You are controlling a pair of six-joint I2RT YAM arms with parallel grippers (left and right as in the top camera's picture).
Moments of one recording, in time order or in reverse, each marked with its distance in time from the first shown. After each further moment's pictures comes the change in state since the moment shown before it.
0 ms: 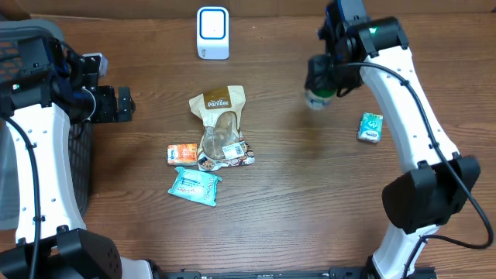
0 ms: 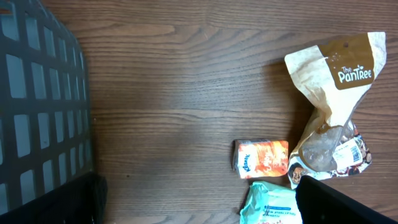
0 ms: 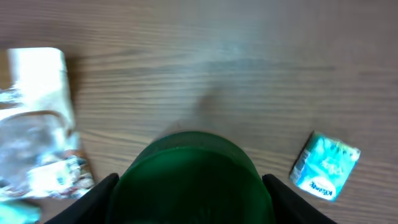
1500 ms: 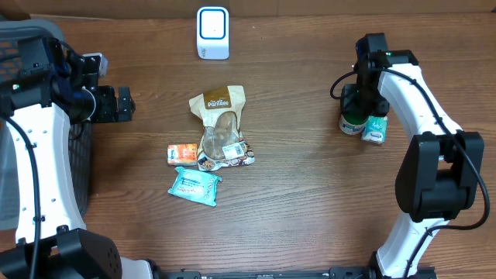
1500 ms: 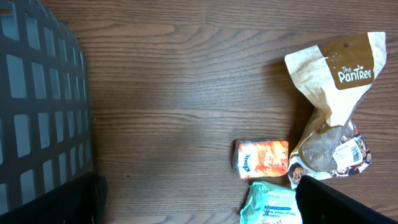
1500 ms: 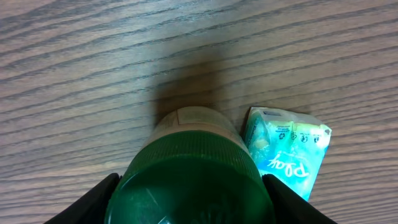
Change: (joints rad) left arm 0.000 0.000 0.000 0.000 0.000 0.000; right arm -0.184 0.050 -0.346 0.220 0.121 0.008
